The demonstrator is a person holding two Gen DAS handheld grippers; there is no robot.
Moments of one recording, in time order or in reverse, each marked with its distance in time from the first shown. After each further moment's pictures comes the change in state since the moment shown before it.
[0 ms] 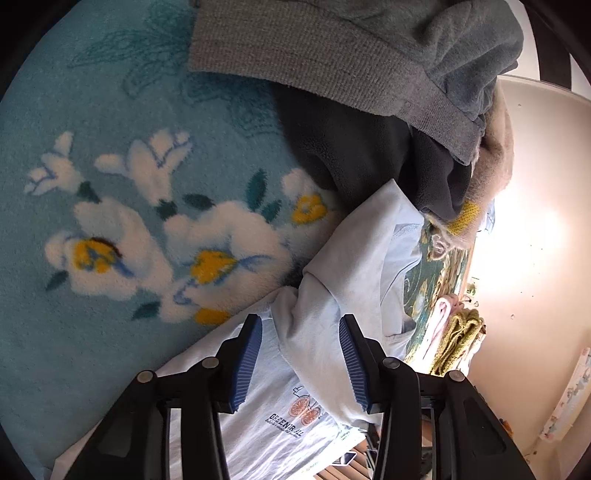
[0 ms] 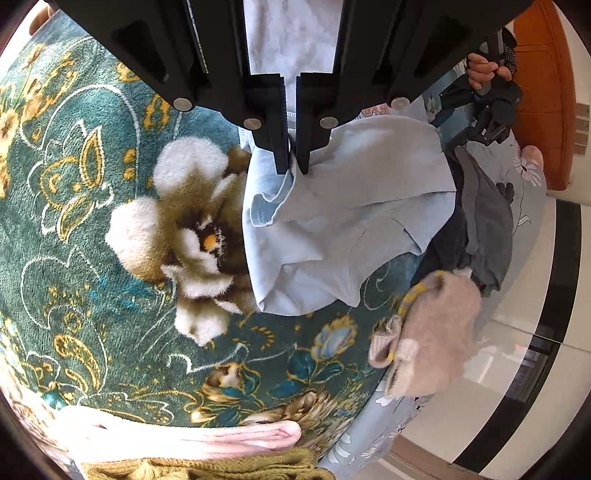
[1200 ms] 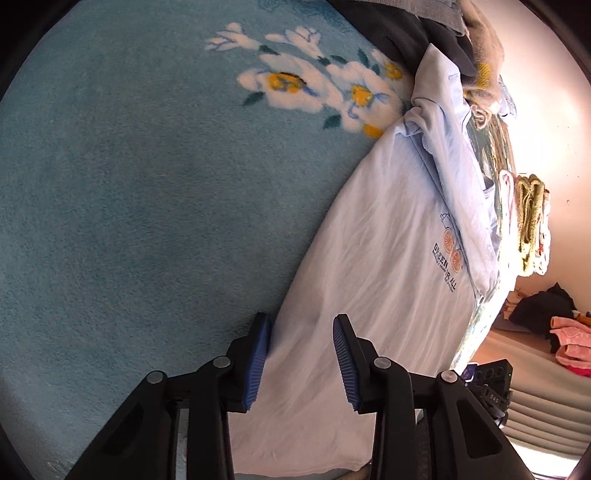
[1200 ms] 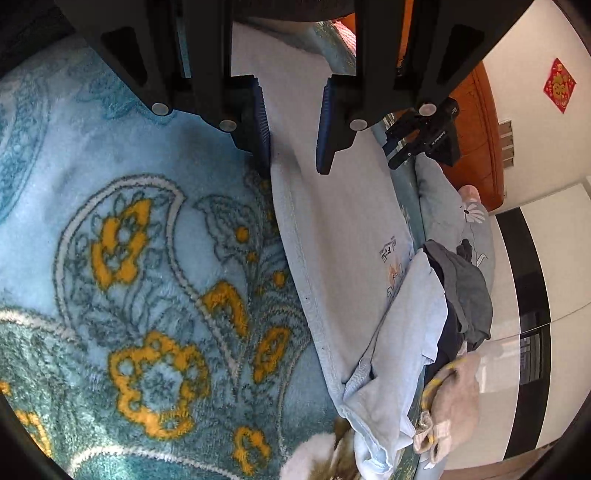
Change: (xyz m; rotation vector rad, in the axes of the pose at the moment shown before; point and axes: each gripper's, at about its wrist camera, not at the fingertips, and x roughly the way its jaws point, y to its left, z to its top) left arm -0.046 0.100 -0.096 0.356 0.121 0.269; right arm 0.030 -0.071 -0.137 0.194 0.363 0.338
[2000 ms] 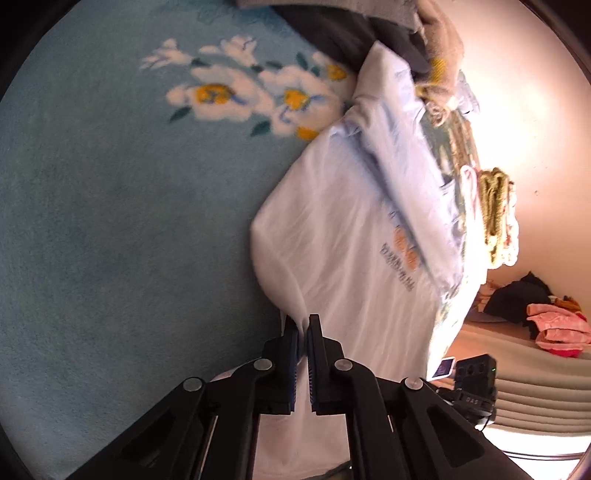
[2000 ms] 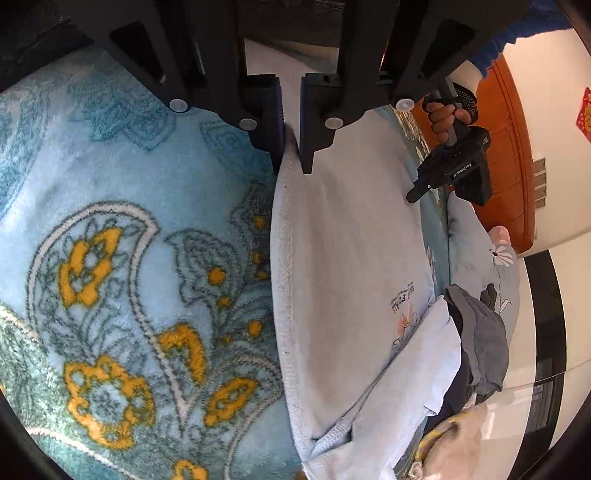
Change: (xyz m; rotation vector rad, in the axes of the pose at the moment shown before) left arm -0.010 -0.021 -0.020 0.070 -0.060 -0.167; right arm 0.012 0.024 -0.006 -0.099 0.088 -0.100
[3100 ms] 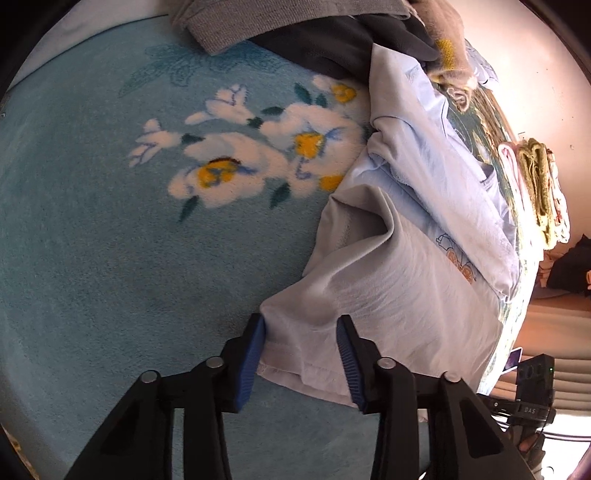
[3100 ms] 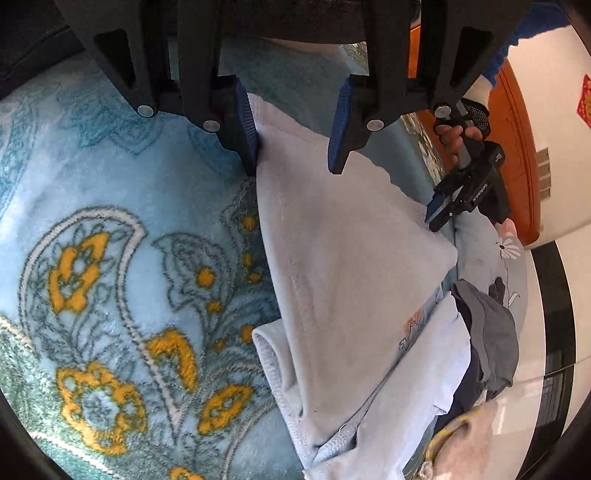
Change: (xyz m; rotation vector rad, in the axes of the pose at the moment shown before) left arm 0.019 -0.013 0.049 0.173 0.004 0.302; right arm 0.002 -0.008 -0.001 0.035 0.017 -0.060
